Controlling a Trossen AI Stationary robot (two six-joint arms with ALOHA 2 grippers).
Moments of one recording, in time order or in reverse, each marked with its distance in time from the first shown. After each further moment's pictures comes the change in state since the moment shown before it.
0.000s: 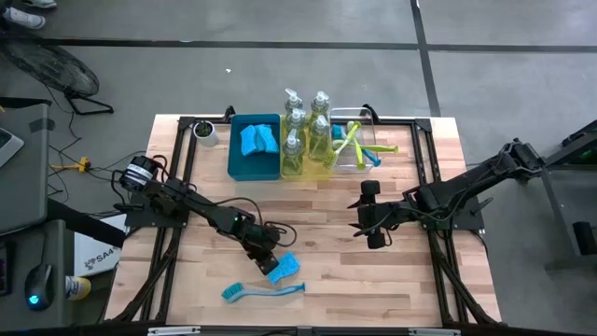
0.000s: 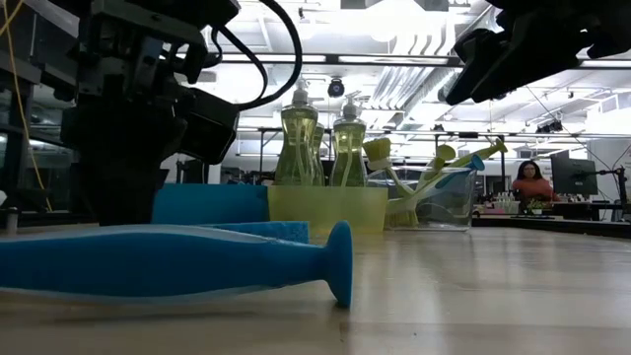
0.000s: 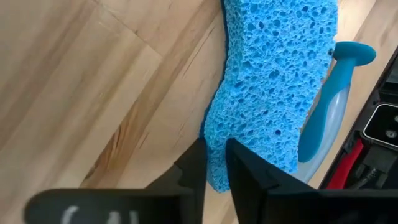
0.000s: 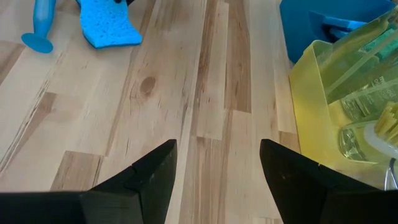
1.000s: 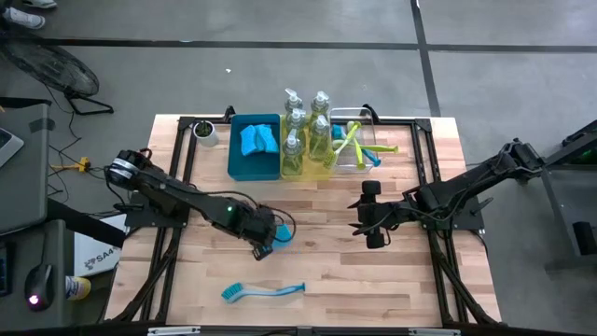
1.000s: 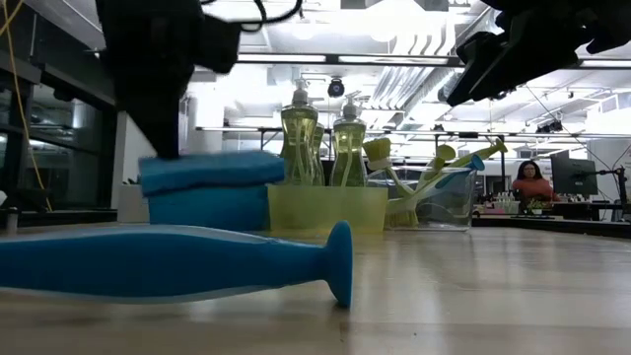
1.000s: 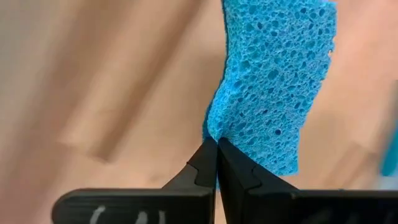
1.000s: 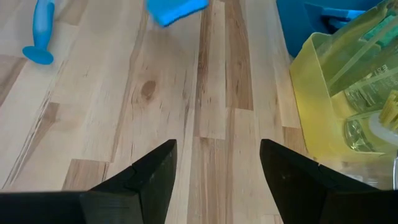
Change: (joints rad) left arm 0.002 -0.130 0.250 -0.648 -0.402 0.225; right arm 0.000 0.000 0.000 0.000 0.000 0.067
